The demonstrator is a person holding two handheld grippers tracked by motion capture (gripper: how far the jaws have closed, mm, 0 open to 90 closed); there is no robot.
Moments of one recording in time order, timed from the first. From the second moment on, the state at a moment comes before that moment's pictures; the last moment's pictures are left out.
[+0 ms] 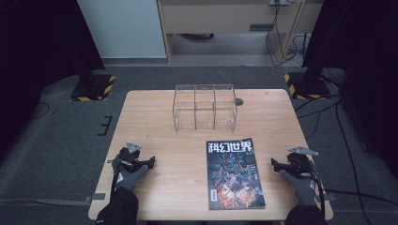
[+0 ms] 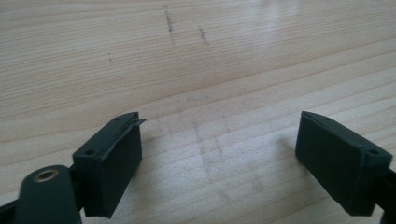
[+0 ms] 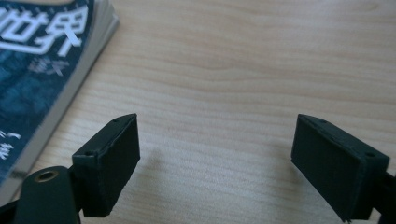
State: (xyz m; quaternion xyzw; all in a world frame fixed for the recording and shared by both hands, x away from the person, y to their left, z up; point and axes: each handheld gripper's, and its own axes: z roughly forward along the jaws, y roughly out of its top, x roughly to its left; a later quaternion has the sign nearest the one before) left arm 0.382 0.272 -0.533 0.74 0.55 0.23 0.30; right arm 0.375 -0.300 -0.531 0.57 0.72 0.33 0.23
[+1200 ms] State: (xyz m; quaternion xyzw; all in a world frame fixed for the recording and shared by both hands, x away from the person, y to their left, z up) left arm 0.380 0.260 -0.534 0.76 0.53 0.22 0.31; right arm 0.362 -0.262 -0.499 0.52 0.73 0.41 0.19
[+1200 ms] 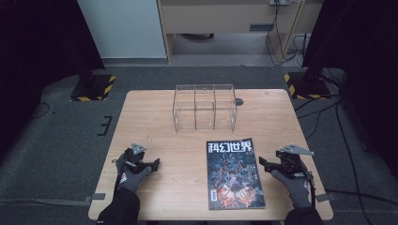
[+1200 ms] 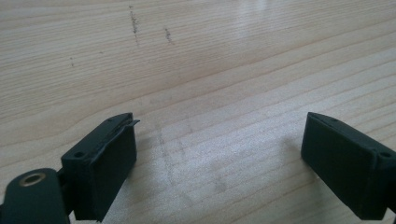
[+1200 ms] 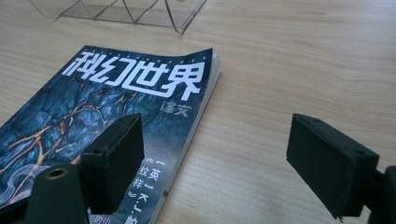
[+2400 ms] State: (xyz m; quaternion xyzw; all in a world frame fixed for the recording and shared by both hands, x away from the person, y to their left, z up) left arm 0.380 0.259 -0.534 0.76 0.53 0.22 0.31; right arm 0.363 -0.237 -0.520 0.51 0.75 0.38 0.17
